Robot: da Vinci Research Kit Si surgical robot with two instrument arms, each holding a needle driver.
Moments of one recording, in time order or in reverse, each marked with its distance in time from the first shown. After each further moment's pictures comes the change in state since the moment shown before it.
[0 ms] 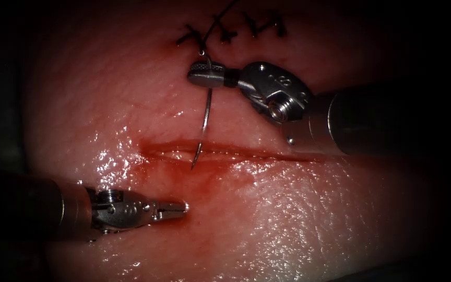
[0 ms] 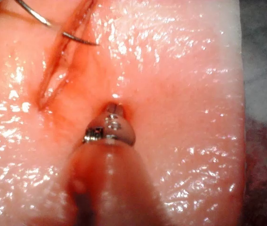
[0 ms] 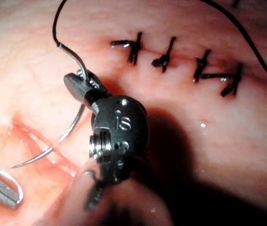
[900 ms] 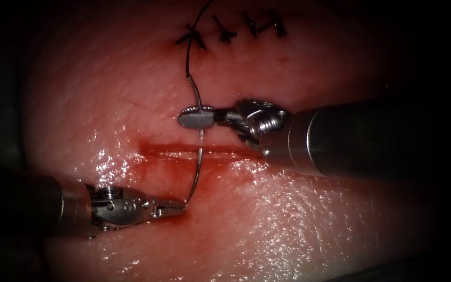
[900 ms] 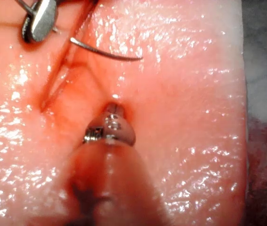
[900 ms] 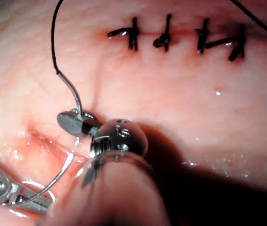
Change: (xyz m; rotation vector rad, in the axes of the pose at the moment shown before) right arm -0.006 -0.002 0.001 0.051 -0.028 0.355; left arm 0.000 -0.001 0.000 -0.004 0.000 0.001
